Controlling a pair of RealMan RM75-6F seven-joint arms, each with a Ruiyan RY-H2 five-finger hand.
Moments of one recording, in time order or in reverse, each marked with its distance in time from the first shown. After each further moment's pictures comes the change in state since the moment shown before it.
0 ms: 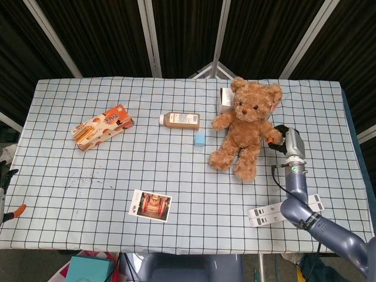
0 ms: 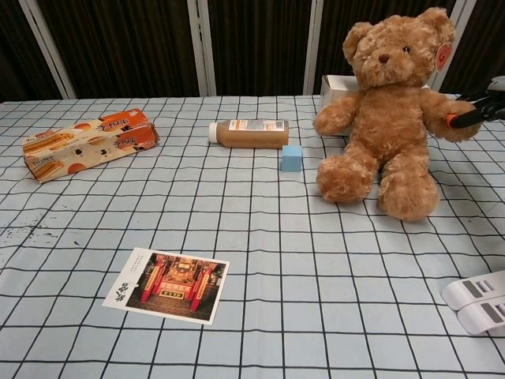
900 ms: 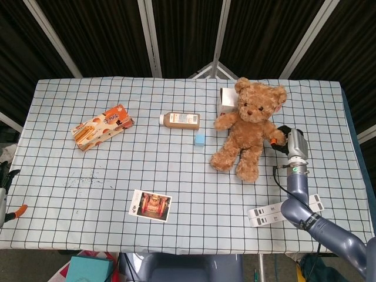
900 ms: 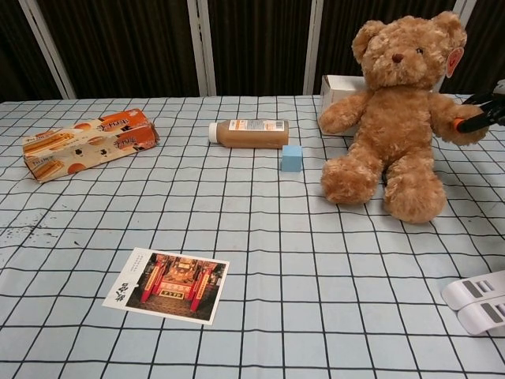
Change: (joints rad) left arm -0.004 -0.006 0.004 -0.004 -0.001 0.001 0.017; right arm -0.007 -0.023 0.005 0.040 -0.001 0.000 -0.054
